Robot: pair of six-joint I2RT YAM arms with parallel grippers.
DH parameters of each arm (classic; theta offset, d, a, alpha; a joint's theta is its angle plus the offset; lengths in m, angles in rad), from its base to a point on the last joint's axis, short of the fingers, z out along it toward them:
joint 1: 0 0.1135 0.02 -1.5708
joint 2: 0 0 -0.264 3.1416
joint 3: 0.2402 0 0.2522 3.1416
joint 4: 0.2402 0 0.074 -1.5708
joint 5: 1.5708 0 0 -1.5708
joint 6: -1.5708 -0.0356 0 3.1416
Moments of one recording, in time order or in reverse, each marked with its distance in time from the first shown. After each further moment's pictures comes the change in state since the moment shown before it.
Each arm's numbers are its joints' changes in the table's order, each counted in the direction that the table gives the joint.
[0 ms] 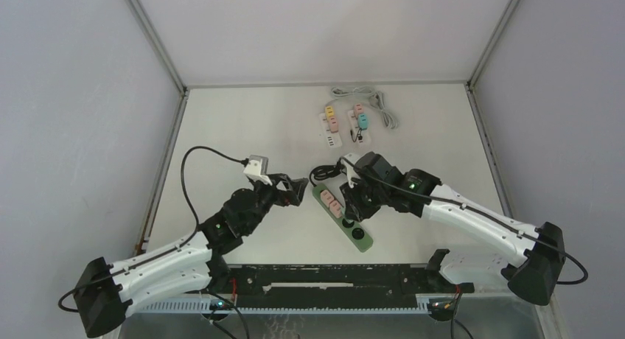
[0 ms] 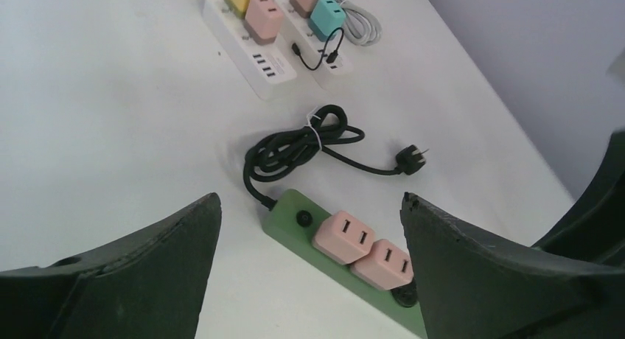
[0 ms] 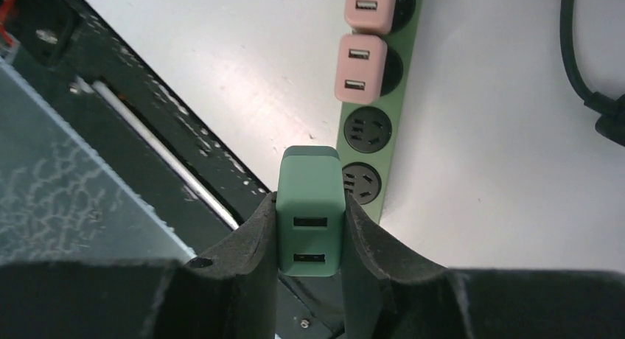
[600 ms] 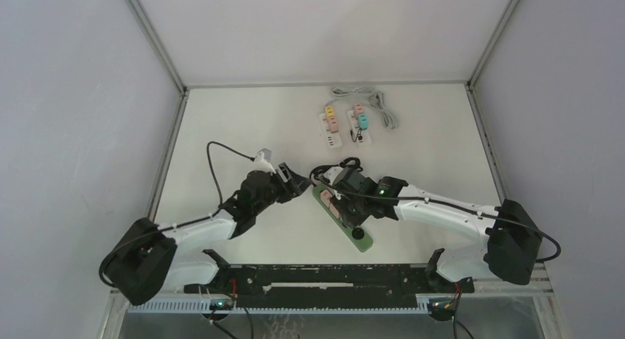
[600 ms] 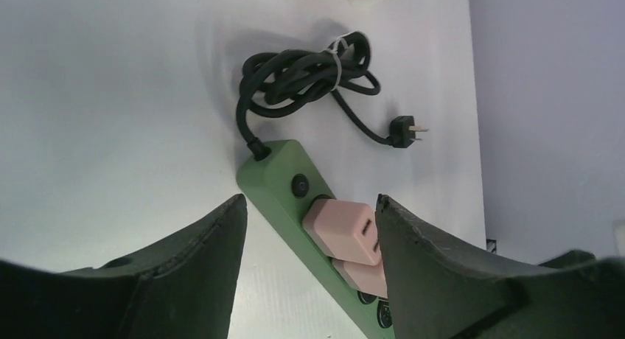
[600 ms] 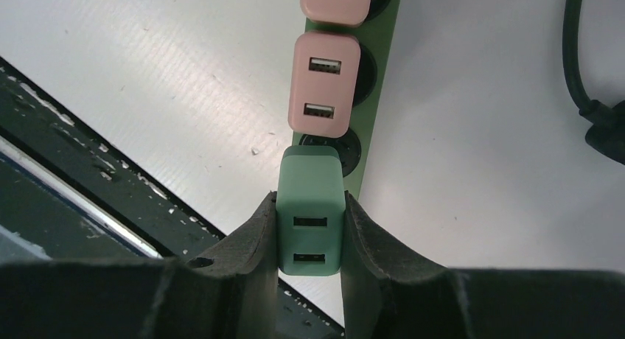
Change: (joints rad) left arm 0.249 0.385 -0.003 -0.129 0.366 0.498; right arm 0.099 0.179 -0.100 -0.111 0.185 0.045
